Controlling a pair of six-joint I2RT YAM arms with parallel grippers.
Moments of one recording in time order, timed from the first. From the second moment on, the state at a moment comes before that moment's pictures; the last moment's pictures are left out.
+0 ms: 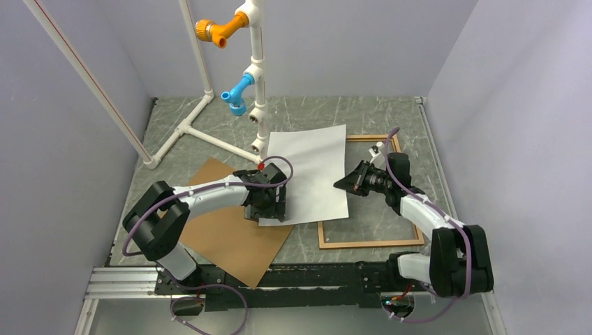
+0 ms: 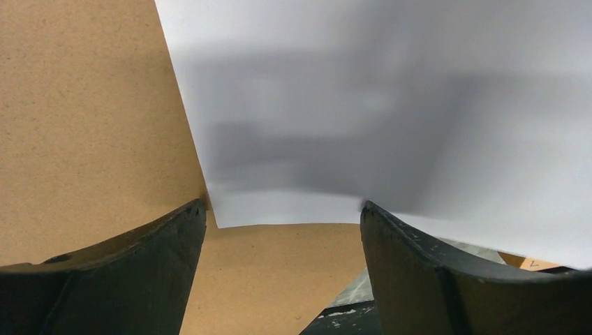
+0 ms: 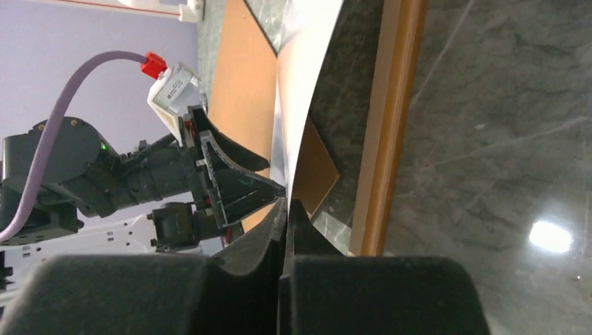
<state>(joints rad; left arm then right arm) -0.80 1.60 0.94 -0.61 -0.05 -0.77 0.09 1.25 0.50 0.16 -0.82 0.75</state>
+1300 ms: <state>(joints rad) -1.07 1.98 1.42 -0.62 -0.05 -0.86 0.09 0.71 1.11 -0.82 0.02 0.52</state>
